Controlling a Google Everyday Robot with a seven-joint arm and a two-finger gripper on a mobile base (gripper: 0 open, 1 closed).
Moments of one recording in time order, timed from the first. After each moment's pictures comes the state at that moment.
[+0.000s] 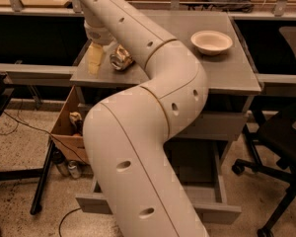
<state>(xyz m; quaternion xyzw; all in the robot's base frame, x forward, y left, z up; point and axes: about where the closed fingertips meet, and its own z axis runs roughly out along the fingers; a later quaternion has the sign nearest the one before) 0.772 0.124 0.850 -0.58 0.81 -0.05 0.11</state>
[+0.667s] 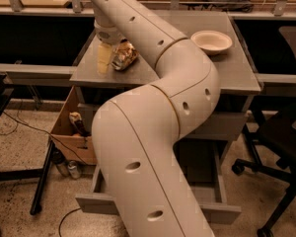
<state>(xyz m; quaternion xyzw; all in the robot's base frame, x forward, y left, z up) 0.778 0.097 0.850 -0.57 0.81 -0.06 0.12</state>
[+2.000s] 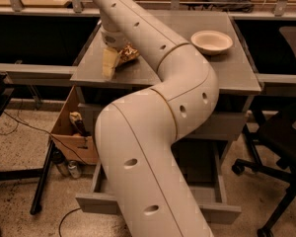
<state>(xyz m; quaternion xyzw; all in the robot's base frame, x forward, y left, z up) 0.785 0.081 0.829 -0.55 0.83 -0.05 0.10</state>
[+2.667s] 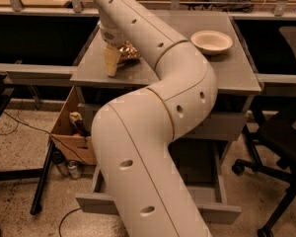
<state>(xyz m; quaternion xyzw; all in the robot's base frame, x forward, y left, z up) 0.786 0.080 0.841 -0.55 0.83 -0.06 0.10</state>
